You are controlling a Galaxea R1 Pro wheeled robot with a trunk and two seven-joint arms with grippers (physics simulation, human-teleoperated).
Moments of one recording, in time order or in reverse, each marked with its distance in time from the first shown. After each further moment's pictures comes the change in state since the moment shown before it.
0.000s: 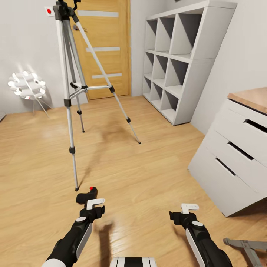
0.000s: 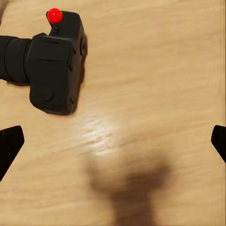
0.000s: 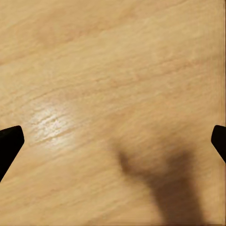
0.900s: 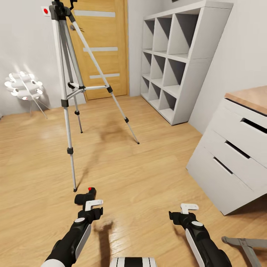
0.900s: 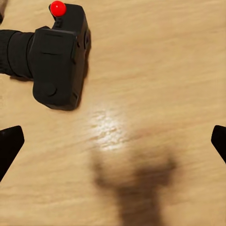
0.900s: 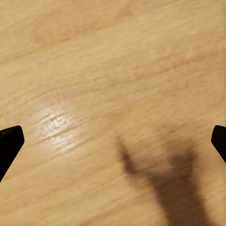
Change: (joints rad) left arm 0.000 0.007 0.009 0.015 0.001 0.003 0.016; right arm 0.000 0.003 0.000 0.001 -0.005 -0.003 0.002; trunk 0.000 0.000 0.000
